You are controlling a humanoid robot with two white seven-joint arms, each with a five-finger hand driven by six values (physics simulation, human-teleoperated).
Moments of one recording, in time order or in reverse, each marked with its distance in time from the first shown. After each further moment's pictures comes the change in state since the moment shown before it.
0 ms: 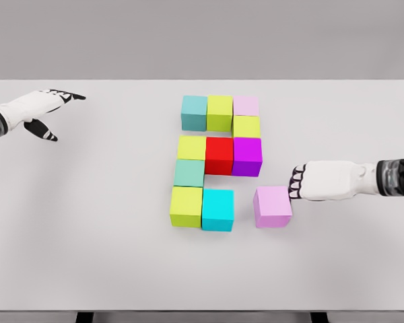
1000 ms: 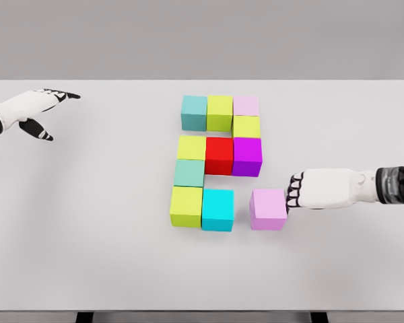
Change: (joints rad) left arm -0.005 0.007 0.004 0.020 0.012 0.000 0.000; right arm 0.014 -0.019 0.011 -0.044 -0.003 0.003 -0.007
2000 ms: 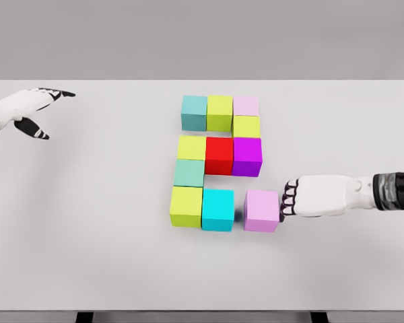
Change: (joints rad) left arm 0.000 0.006 0.020 0.013 0.003 0.000 0.002; right arm 0.012 -0.010 0.001 -0.048 -0.013 -0.003 0.002
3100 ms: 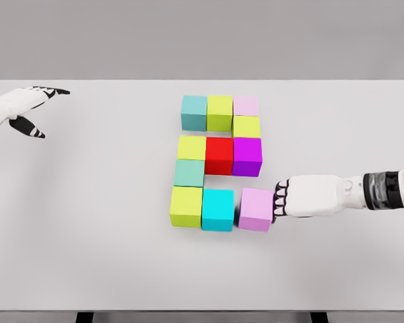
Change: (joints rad) left arm 0.002 0.005 0.023 0.013 0.001 0.000 0.000; right arm -0.002 0.035 -0.003 -0.004 -0.001 0.000 0.000
